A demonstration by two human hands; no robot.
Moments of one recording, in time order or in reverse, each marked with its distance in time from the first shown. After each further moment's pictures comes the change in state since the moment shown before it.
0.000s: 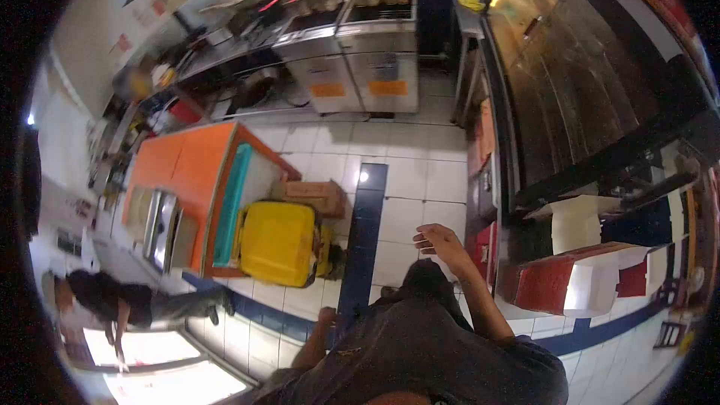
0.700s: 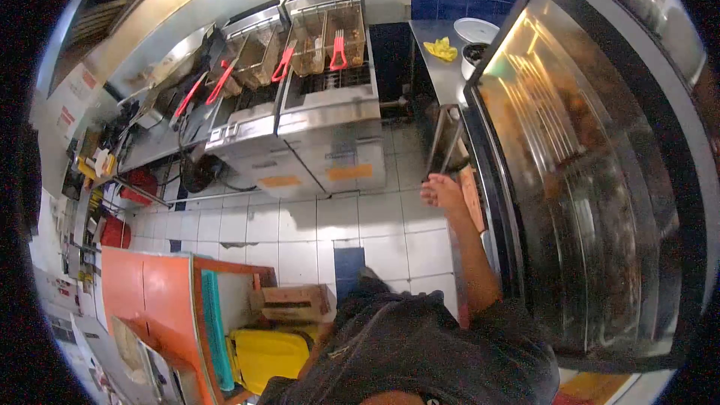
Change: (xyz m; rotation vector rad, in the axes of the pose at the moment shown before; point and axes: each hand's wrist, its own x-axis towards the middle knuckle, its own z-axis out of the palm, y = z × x) left_hand 0.425 0.180 -0.200 -0.011 -0.060 -0.196; right_hand 0.466 -0.239 -0.195 0.285 0.378 -0.184
